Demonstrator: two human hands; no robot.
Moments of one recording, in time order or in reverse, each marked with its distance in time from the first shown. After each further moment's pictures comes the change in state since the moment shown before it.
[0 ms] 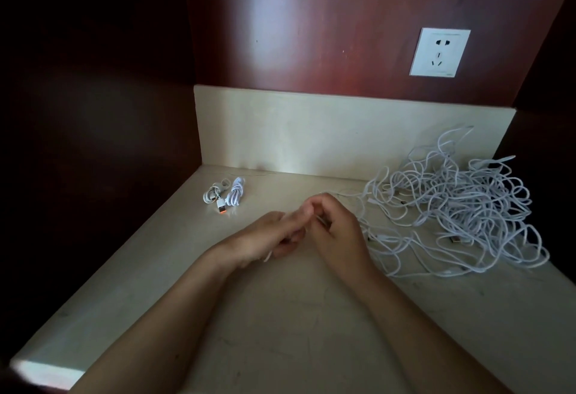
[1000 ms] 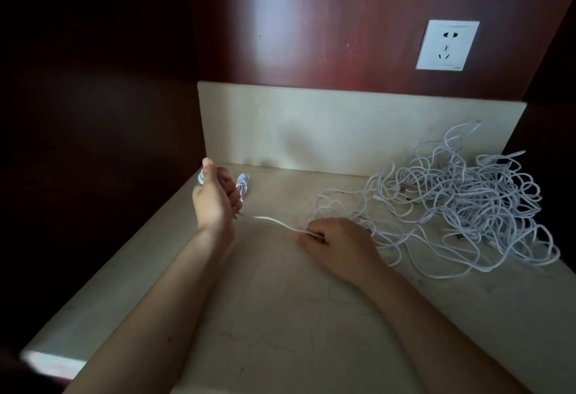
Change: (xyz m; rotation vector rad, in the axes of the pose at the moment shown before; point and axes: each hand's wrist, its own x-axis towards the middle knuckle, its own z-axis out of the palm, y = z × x) left_hand 0.007 -0.006 -0.043 -0.815 1.013 0.081; right_hand 0.000 0.010 -0.007 -0.656 -0.315 0.047
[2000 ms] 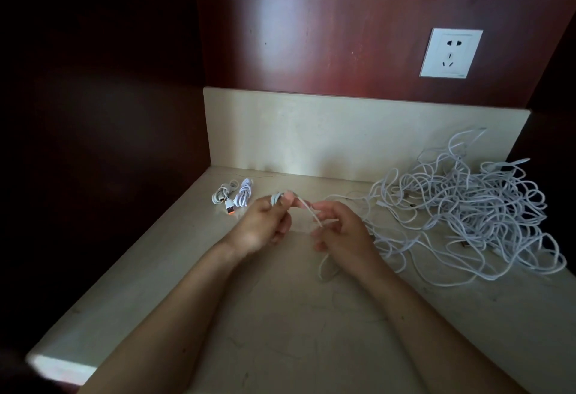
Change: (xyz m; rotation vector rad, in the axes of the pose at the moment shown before) left_hand -0.019 -0.020 0.005 0.651 -0.713 0.026; right_hand 0.010 -0.011 0.002 0.902 0.145 0.298
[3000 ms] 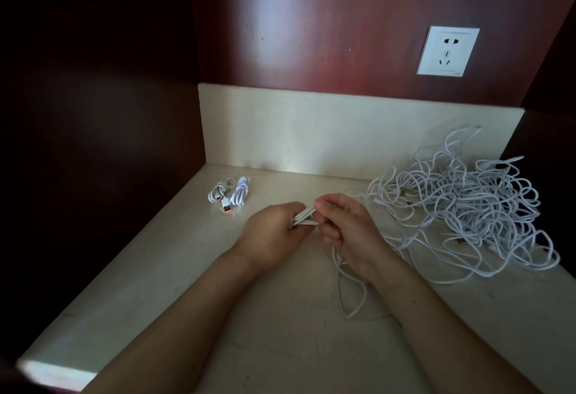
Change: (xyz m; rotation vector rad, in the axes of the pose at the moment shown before) left_hand -0.002 -0.010 0.013 0.689 0.006 0.220; right_hand 0.002 -0.020 -0.005 0.471 -0.109 0.145
